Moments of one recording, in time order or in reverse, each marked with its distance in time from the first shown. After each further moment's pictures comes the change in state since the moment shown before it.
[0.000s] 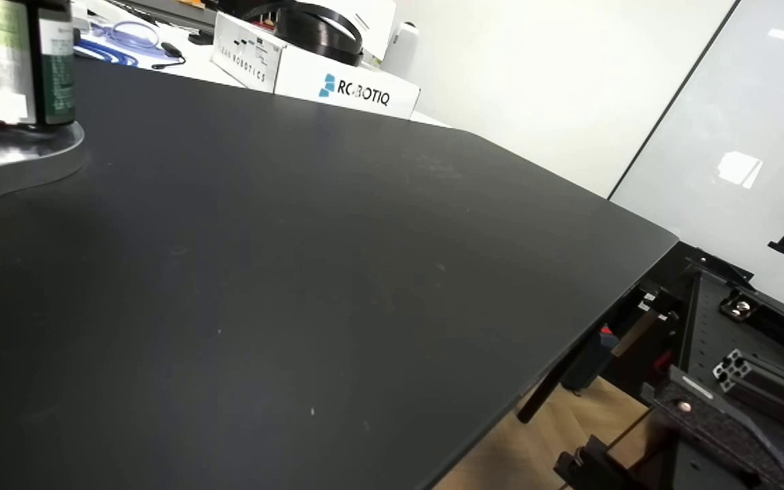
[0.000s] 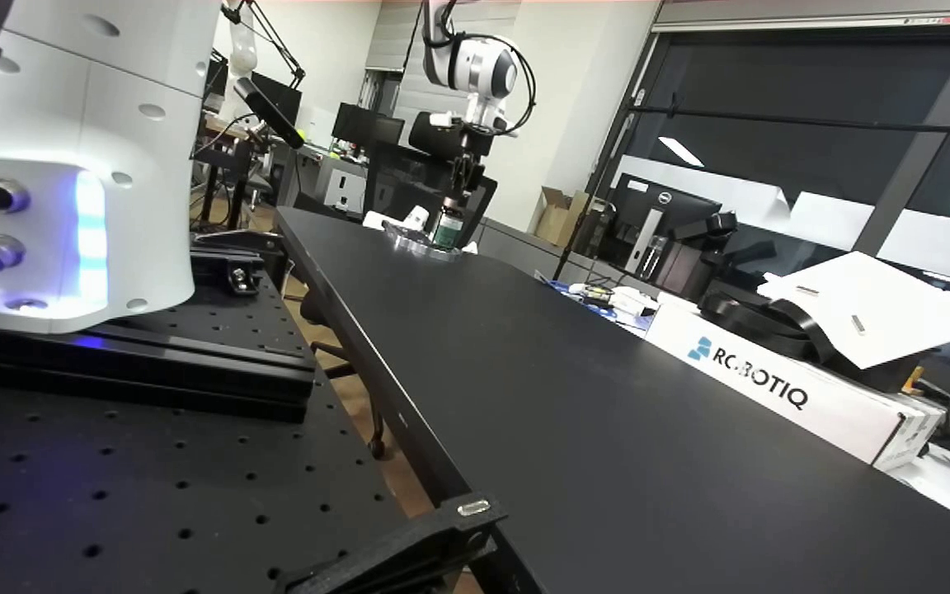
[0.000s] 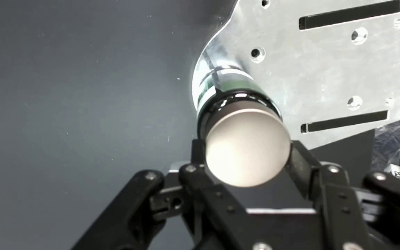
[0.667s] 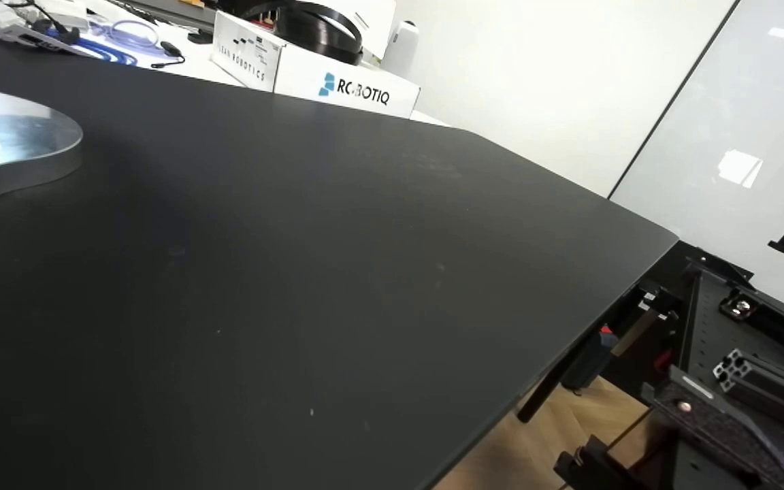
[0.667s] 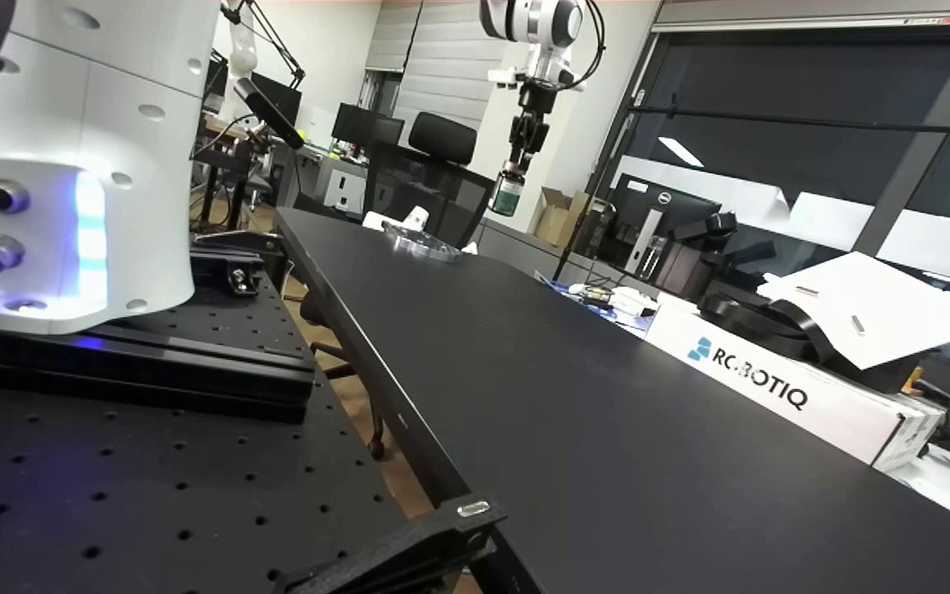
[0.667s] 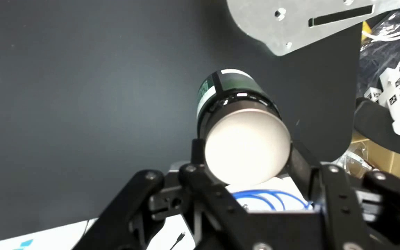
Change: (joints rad) arm -0.154 -0.222 -0.004 -0.098 0.035 -0.003 -0.135
